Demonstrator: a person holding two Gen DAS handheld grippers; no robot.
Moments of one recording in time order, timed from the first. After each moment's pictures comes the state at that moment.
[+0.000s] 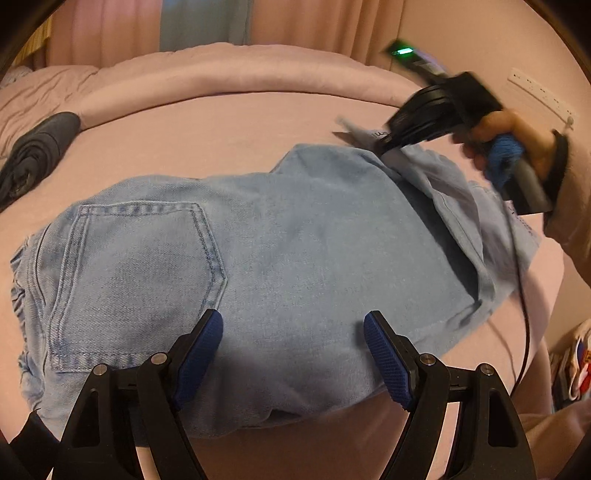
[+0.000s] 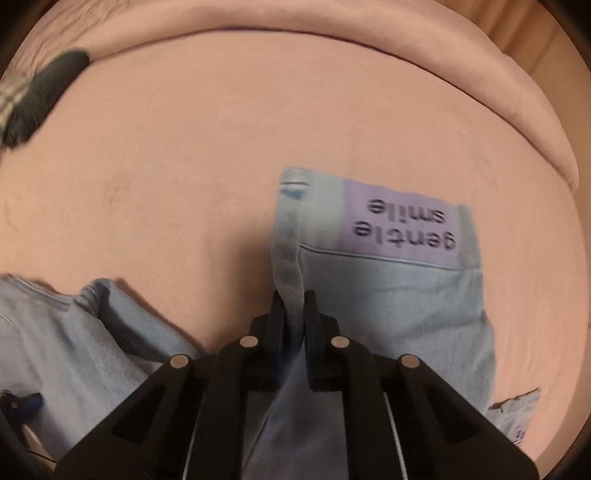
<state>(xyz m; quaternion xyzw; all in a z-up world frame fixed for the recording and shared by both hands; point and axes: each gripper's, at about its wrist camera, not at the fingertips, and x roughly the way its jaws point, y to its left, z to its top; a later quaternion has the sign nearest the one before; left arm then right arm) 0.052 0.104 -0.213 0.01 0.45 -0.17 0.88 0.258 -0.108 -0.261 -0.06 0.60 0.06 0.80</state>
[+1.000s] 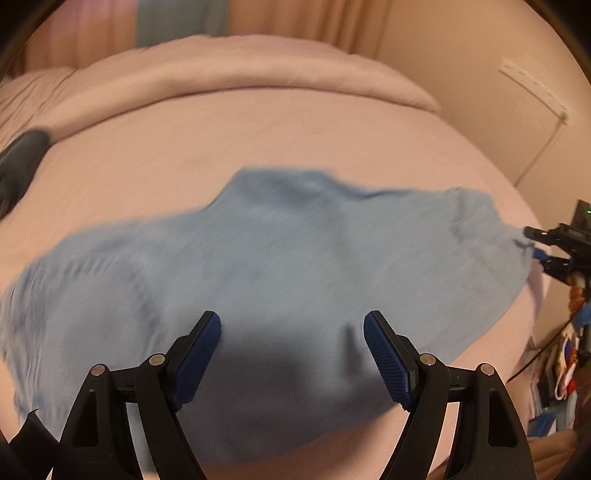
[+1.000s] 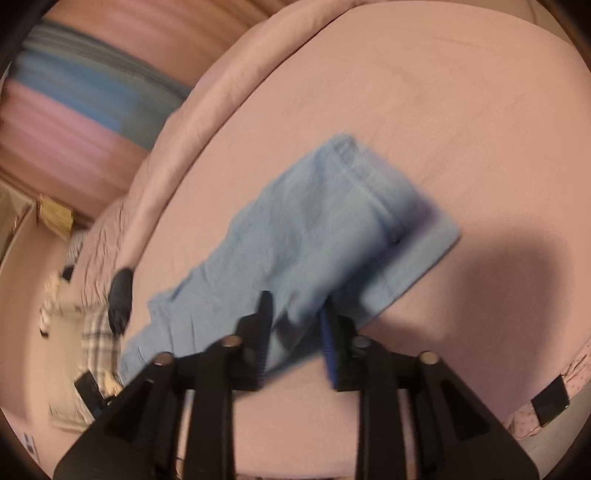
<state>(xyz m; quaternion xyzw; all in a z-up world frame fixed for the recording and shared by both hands) 0.095 0.051 -0.188 0.02 0.46 -0.21 0.86 -0.004 -0.344 -0.229 0.39 0.44 -0.01 0.81</state>
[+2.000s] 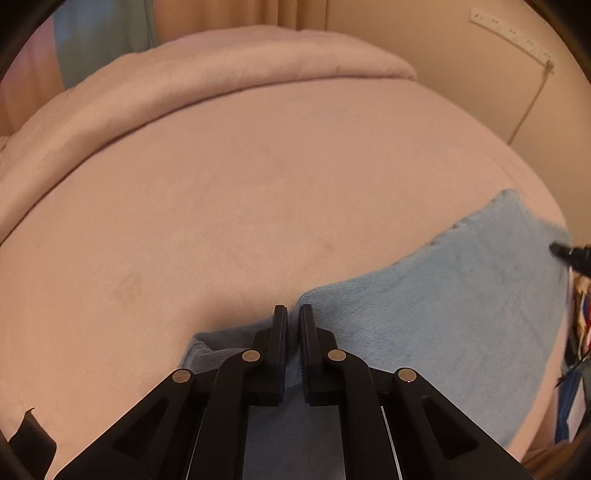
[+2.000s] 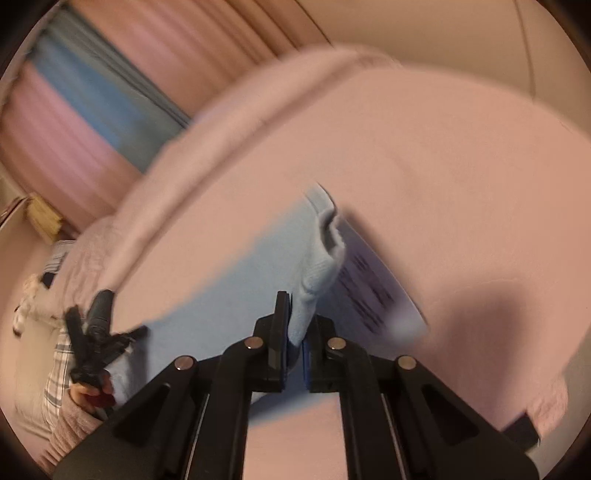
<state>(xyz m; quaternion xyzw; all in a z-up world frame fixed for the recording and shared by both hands) 0.208 -0.003 -0.209 0.12 0.48 -0.26 0.83 -0.032 -0.393 -0.221 0.34 0.43 -0.07 0.84</state>
